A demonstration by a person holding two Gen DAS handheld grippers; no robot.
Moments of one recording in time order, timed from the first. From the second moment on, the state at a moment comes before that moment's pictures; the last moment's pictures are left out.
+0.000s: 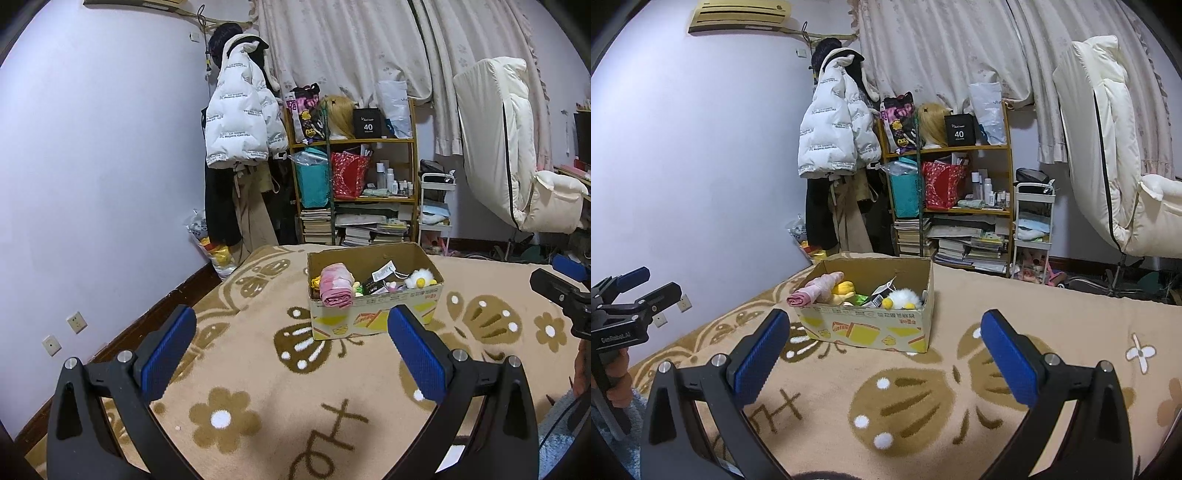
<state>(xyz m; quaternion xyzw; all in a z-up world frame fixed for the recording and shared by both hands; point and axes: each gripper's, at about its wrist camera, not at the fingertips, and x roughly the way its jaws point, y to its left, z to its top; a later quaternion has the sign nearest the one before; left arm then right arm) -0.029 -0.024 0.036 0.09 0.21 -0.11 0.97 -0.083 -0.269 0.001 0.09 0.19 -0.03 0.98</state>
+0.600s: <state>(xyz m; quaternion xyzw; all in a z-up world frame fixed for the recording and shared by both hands) -0.032 -0.030 0.031 0.11 0.21 -0.10 0.97 -0.083 -0.272 0.000 0.09 0.20 -0.03 0.98</state>
